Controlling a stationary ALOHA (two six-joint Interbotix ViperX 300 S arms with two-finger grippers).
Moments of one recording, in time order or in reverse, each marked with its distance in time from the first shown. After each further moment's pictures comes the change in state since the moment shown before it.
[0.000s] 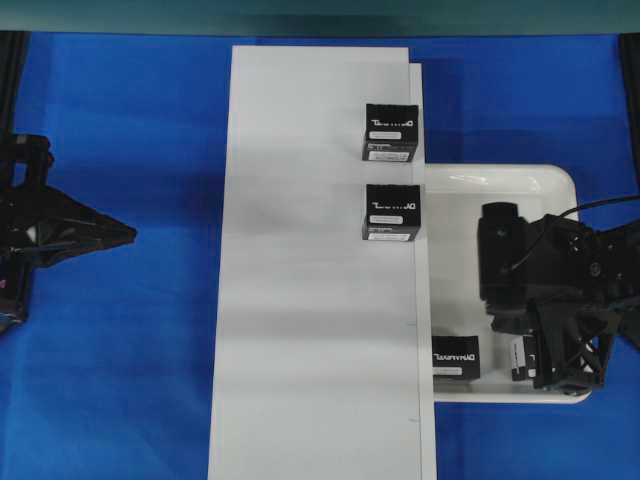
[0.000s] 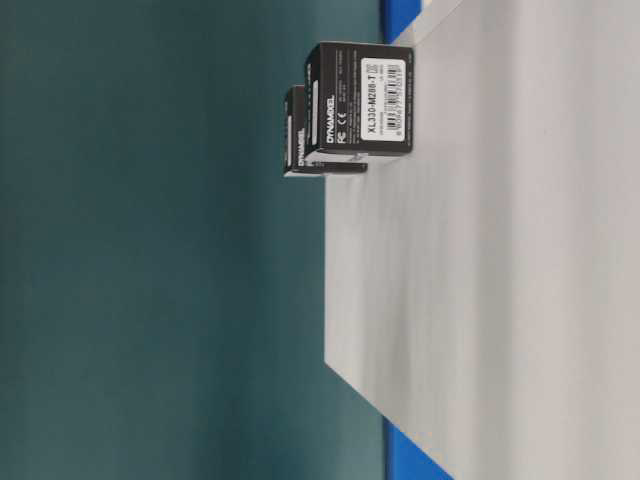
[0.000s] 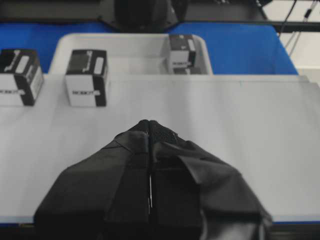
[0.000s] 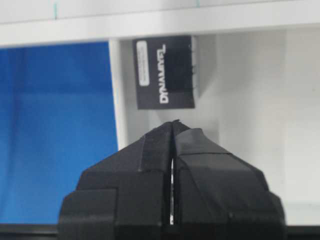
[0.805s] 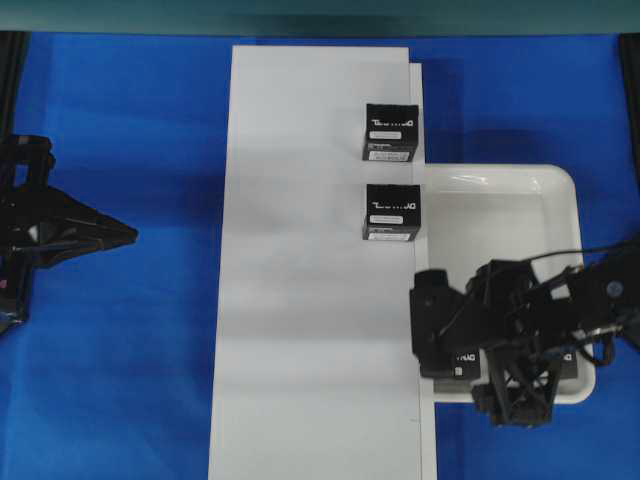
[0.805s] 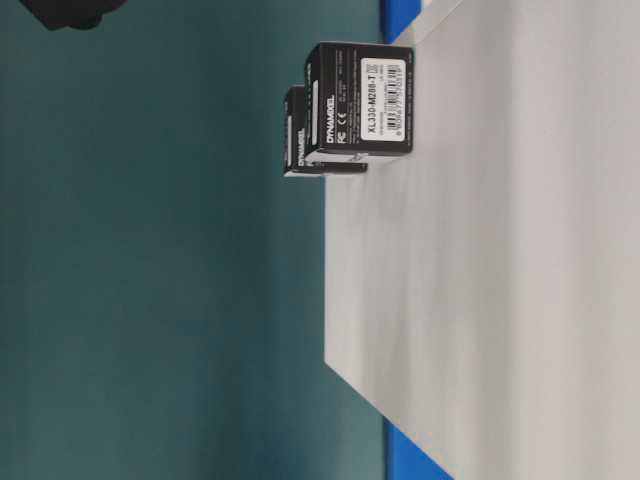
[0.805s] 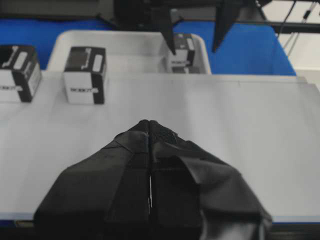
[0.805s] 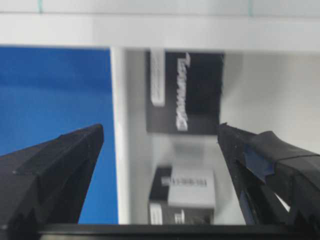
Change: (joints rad) left arm 0.000 0.003 0.000 -0.002 0.002 -0.025; right arm 0.077 0.249 -0.040 -0.035 -0.066 0.003
